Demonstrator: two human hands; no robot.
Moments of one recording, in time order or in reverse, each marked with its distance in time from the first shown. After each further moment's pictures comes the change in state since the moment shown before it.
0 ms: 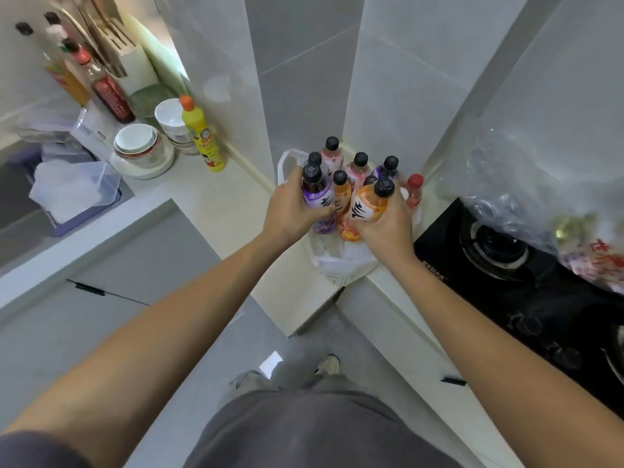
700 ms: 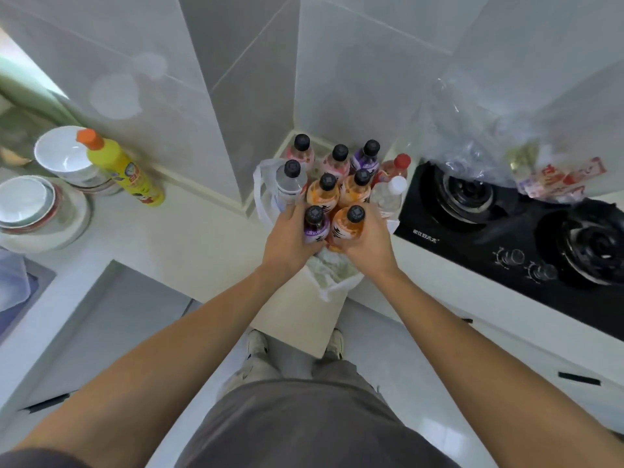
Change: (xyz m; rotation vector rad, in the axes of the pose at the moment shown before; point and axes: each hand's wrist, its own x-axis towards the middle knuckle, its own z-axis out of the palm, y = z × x) left_hand 0.056 -0.101 0.038 0.024 -0.431 0.181; right_hand -0.002 0.013 0.082 -0.146 0.083 0.238
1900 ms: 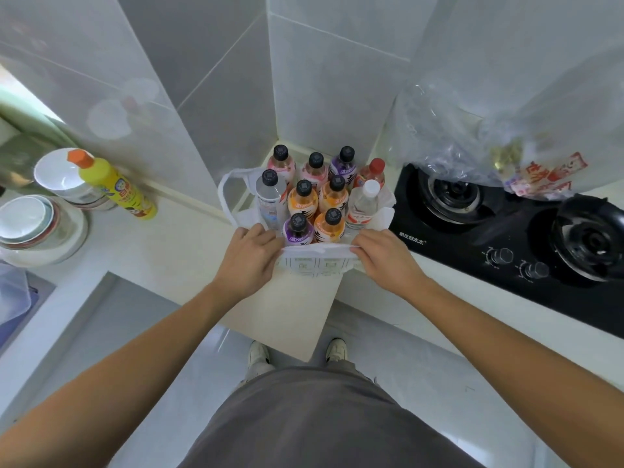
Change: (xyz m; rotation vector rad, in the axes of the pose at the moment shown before) left_hand -0.033 -0.015 -0.038 0.622 0.023 0.509; right_hand -0.021 0.057 -0.072 -0.476 -0.185 -0.510
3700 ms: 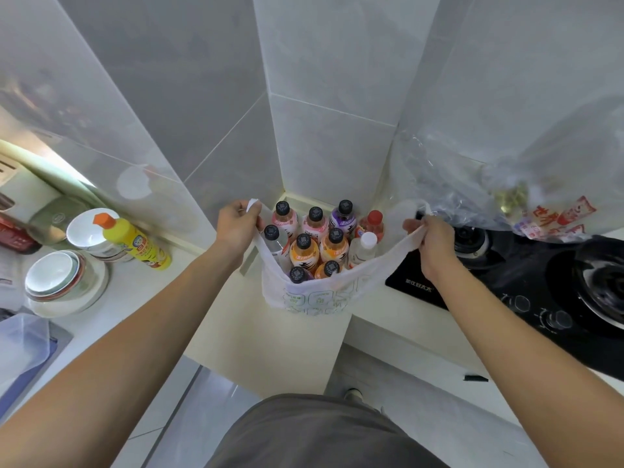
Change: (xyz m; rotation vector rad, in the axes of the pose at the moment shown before) left_hand 0.136 -0.026 -0.077 -1.003 0.295 -1.023; right_hand 0.082 0.089 -0.062 1.252 0.612 1.095
